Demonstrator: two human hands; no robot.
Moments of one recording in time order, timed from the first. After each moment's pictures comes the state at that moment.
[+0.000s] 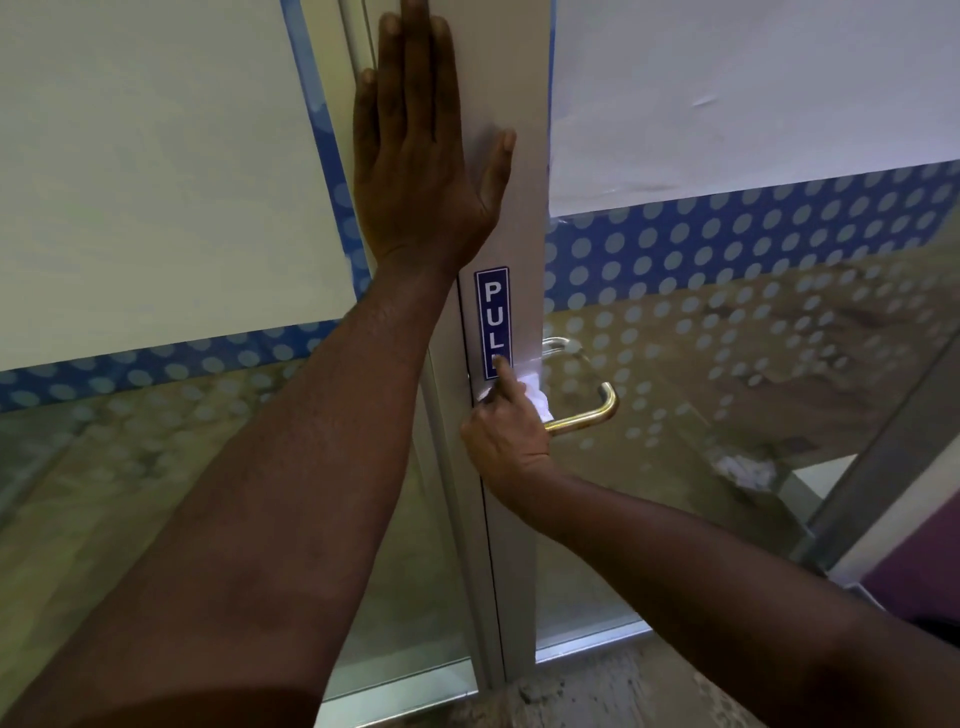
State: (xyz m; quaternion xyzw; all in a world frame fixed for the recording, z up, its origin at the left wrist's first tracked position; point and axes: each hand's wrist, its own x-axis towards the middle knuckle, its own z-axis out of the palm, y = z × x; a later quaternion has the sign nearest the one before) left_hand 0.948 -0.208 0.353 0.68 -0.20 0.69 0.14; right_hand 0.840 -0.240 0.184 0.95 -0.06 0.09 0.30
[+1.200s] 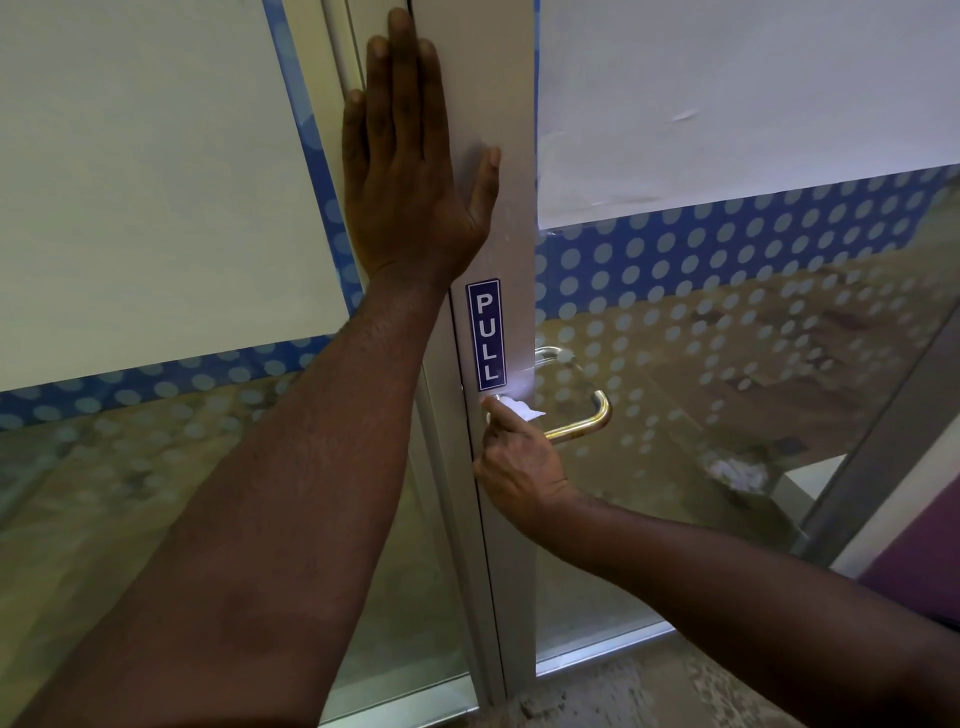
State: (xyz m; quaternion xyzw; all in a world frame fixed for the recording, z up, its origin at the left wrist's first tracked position) left_hand 0.946 -0.207 0.354 0.69 -0.19 0.68 0.13; right_hand 0.818 -0.251 0.177 0.92 0.02 0.03 0.39
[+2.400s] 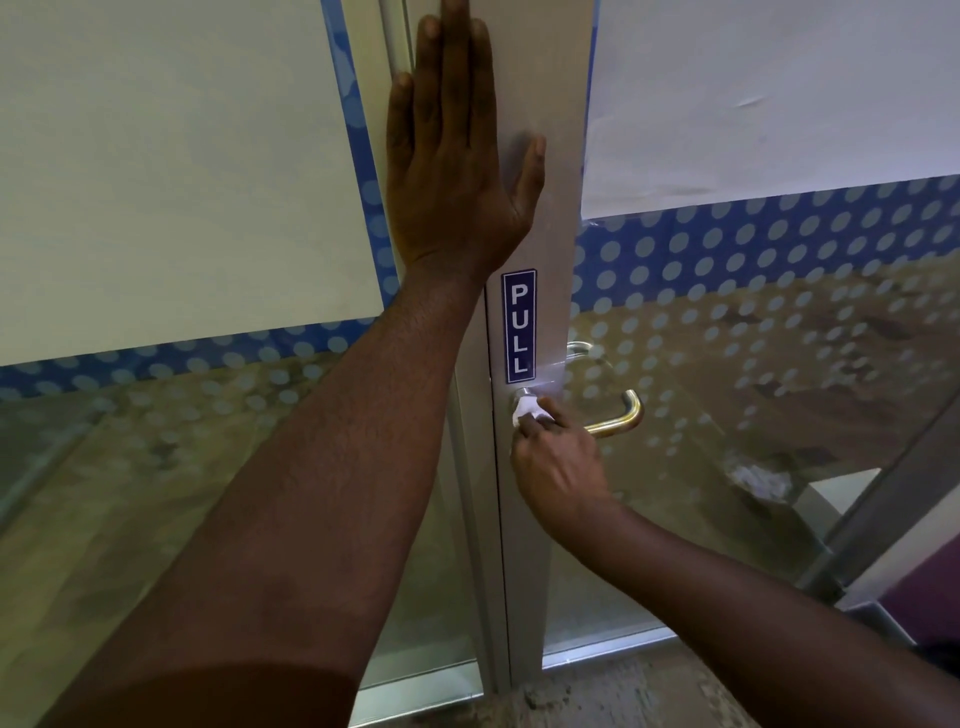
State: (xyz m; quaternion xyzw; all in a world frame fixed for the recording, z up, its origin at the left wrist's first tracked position) left_hand 0.946 -0.208 0.350 0.69 -0.20 0.68 0.14; right_hand 0.812 -0.258 0.170 0.98 -0.03 0.15 0.12
